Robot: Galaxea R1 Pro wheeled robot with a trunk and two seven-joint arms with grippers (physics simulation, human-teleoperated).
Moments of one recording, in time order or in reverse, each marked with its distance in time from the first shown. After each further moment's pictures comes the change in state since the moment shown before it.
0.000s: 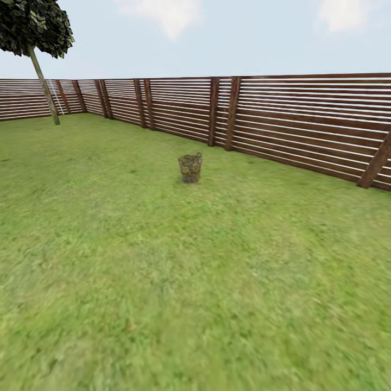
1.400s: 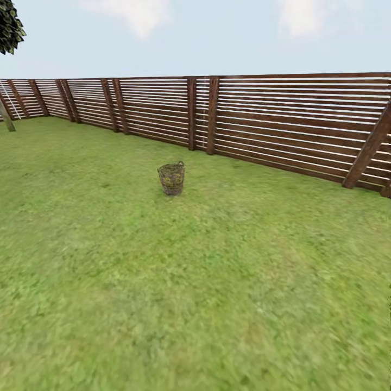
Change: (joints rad) left arm 0.000 0.000 0.000 0.000 0.000 0.000 0.000; right arm 0.000 -0.004 0.000 0.000 0.005 0.000 0.000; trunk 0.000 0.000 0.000
